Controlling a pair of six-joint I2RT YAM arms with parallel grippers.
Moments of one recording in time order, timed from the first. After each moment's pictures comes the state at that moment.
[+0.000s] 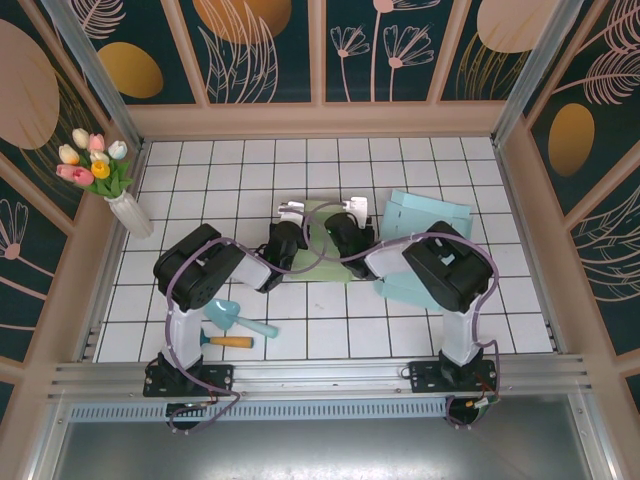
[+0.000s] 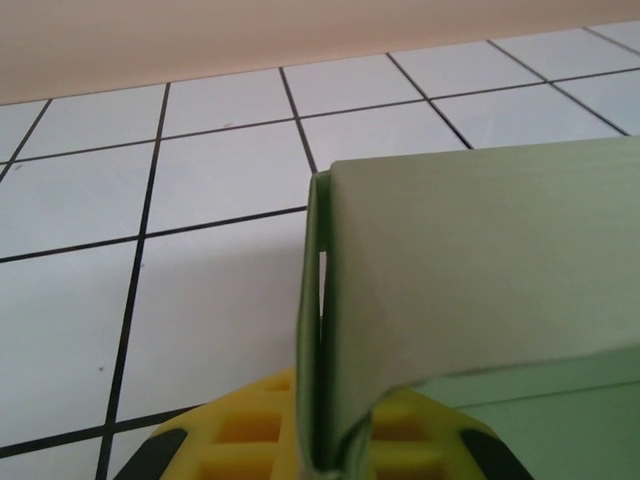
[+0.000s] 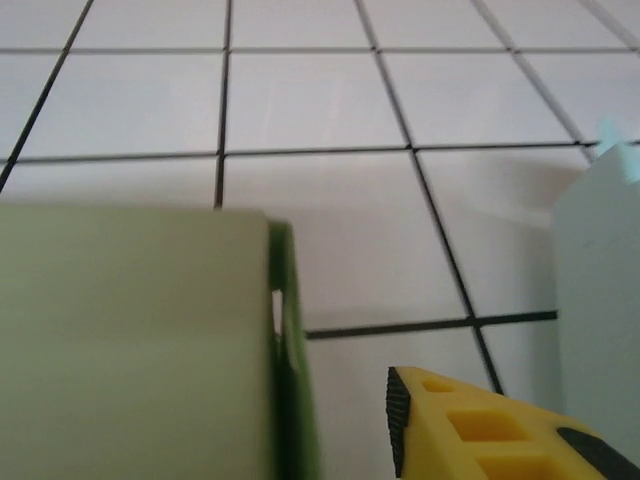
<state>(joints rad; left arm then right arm) -0.69 2.01 0.76 0.89 -0.48 -0.15 0.75 1.92 0.86 0.42 0.69 0.41</state>
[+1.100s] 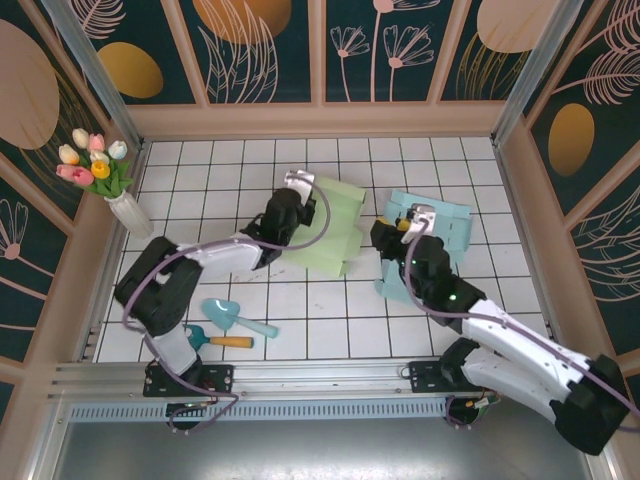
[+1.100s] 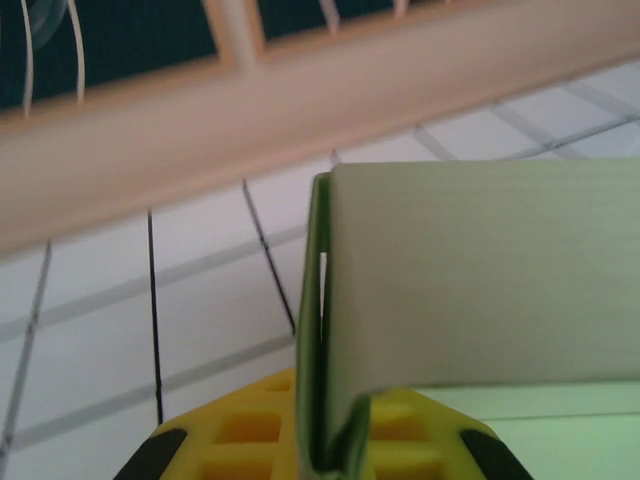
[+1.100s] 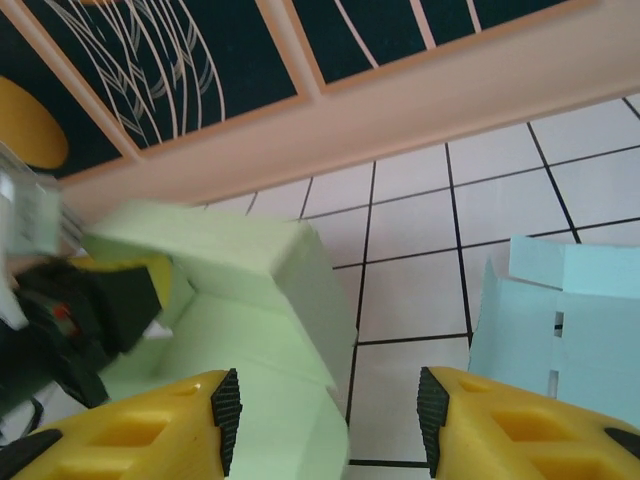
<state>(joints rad) -0.68 1.70 1.00 0.40 -0.33 0.02 0.74 0.80 0.51 0.07 0.40 0.51</state>
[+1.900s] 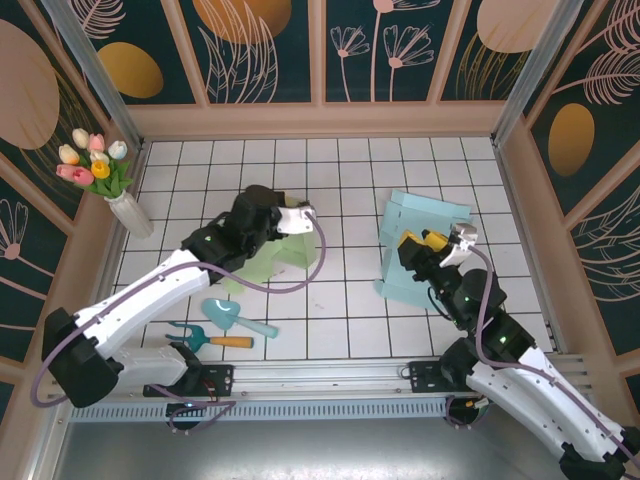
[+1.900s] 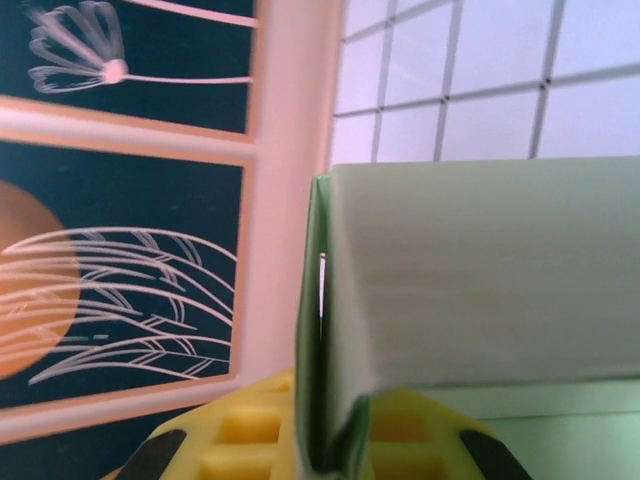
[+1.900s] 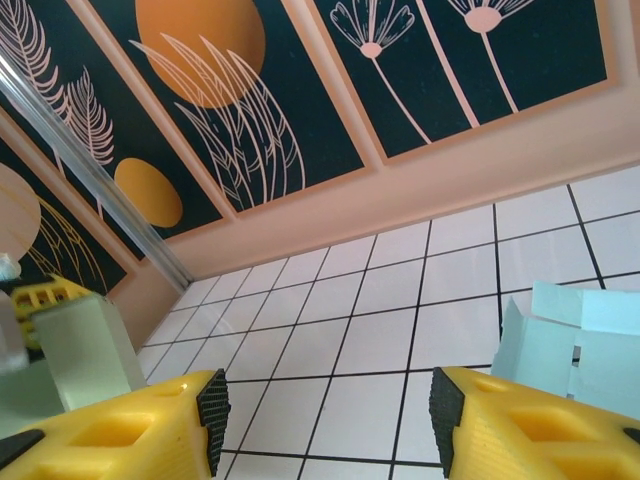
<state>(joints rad) -0.80 1.28 1.07 -0.35 -0.41 1.10 0.74 0.35 0.47 -0.16 0.32 0.49</state>
